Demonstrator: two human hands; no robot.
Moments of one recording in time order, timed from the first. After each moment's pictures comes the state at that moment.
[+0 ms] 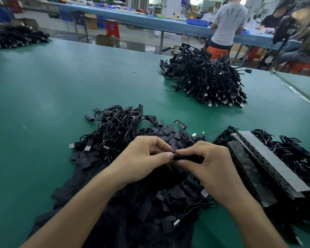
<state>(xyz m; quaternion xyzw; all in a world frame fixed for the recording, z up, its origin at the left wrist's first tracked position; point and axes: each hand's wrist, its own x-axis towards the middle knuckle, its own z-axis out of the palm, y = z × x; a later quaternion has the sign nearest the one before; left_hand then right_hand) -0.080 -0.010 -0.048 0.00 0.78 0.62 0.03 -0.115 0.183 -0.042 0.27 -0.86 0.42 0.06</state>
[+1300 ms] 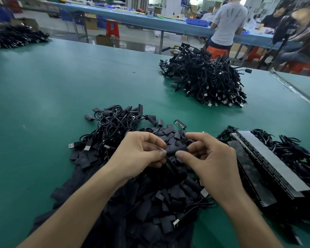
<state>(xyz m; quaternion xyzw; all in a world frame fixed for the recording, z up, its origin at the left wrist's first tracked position) -0.081 -0.012 -0.047 -0.06 0.71 0.71 0.01 -0.116 0.178 -0.048 0.20 -0.84 0.49 0.12</state>
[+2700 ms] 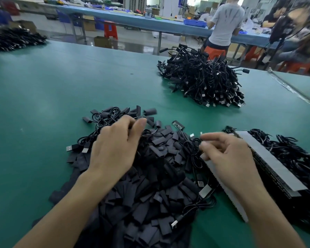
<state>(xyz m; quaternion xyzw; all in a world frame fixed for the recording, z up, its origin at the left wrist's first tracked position) -0.076 -0.024 -0.031 -0.12 0.90 0.34 -0.25 -0.120 0.199 -0.023 0.08 -0.88 0.47 0.05</state>
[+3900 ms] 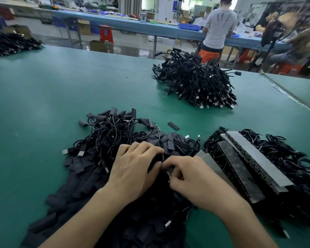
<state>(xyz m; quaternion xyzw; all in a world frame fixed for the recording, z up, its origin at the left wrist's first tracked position) -0.079 -0.001 -0.085 0.04 0.97 0.16 -0.18 -0.100 0.174 -0.031 0.28 -0.92 0.25 -0.12</state>
